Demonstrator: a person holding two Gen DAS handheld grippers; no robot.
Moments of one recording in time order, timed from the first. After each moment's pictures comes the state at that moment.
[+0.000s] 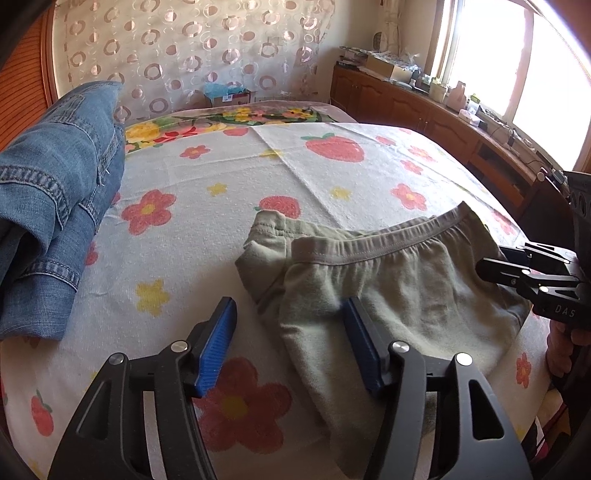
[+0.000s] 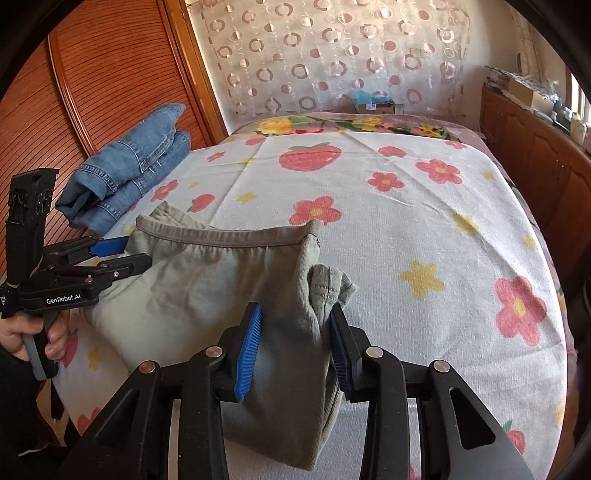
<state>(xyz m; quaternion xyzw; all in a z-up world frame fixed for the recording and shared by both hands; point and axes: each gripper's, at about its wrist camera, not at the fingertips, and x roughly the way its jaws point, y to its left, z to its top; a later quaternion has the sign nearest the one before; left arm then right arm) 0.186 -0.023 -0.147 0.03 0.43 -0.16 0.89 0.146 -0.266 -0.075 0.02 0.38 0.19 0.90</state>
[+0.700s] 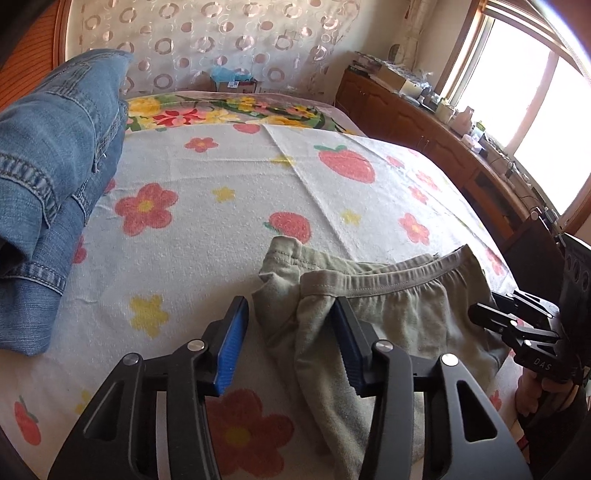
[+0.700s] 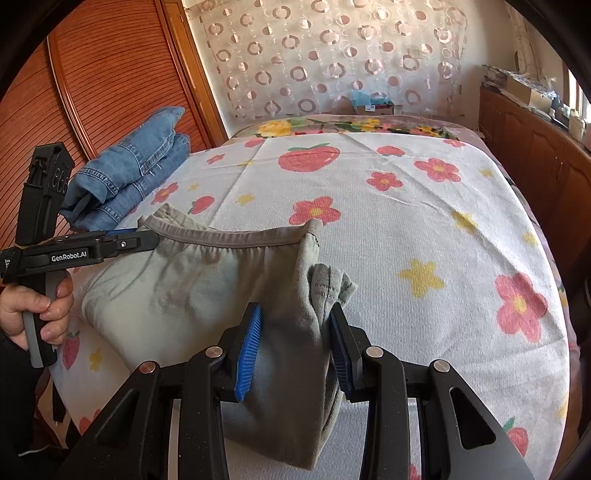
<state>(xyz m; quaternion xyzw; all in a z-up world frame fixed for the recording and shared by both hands) 0.219 -0.013 -0.146 -0.04 0.45 -0.17 0.87 0.145 -0.266 -0.074 0.03 0.38 0.19 0.91</state>
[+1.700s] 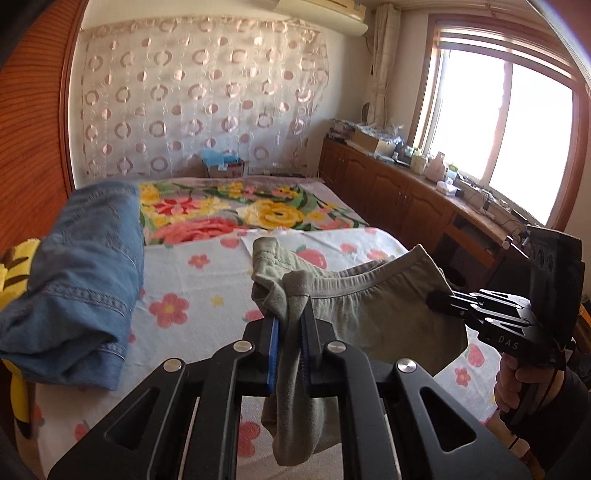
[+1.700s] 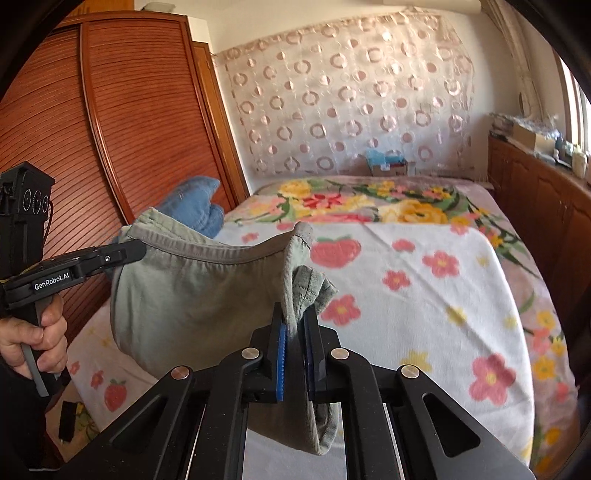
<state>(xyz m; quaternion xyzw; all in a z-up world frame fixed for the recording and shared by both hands) 0.155 -0.008 -0.033 -0.02 0.30 -0.19 0.94 0.123 -0.260 -0.005 0.03 0.26 0.22 0.94</state>
